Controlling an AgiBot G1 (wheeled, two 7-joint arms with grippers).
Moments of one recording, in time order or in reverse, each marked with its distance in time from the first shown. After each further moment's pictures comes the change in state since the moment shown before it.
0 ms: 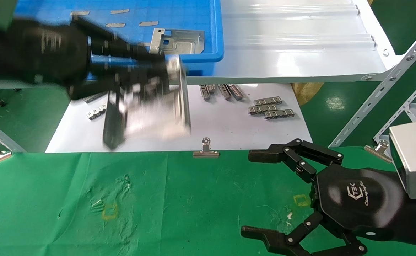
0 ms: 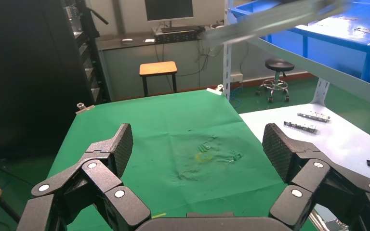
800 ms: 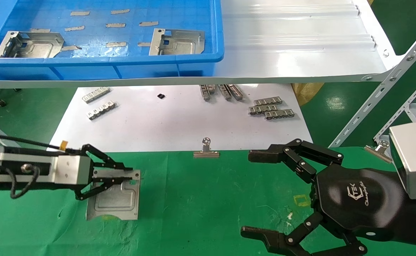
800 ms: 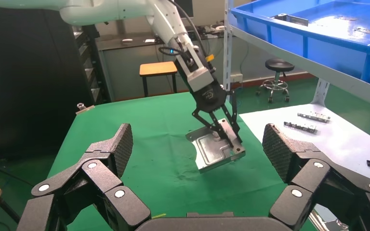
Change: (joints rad) left arm 0.357 -0.119 0.209 -0.113 0.086 -0.283 0.468; right arm 0.000 0.000 0.000 0.000 0.000 0.000 0.000
